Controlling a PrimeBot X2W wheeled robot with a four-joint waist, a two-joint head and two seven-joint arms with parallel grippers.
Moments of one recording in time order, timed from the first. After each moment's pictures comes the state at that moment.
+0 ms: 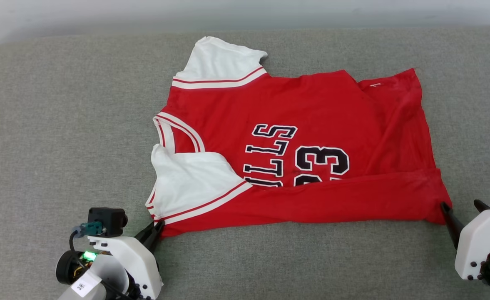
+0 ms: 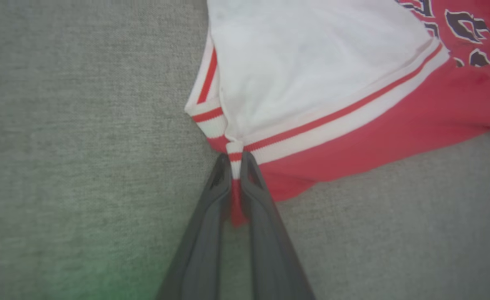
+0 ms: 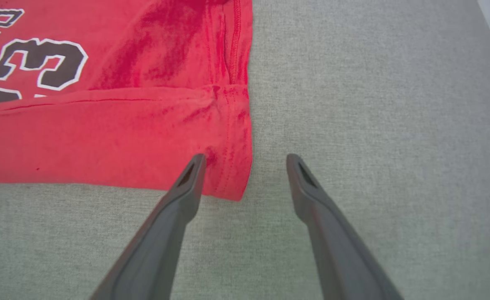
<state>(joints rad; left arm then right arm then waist) -0.21 0.51 -0.56 0.21 -0.80 0.12 0.17 -0.06 -0.19 -0.18 -0.15 0.19 0.13 0.68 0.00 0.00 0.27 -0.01</state>
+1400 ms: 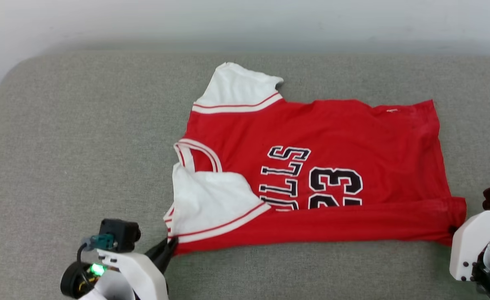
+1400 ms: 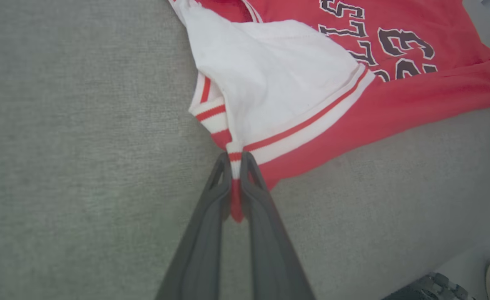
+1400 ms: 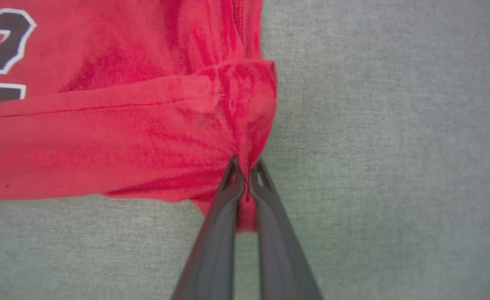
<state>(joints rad) -0.13 0.59 -0.58 -0.07 -0.79 0.19 0.21 -0.15 -0.19 -0.21 0.17 0.14 0.13 0.69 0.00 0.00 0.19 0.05</state>
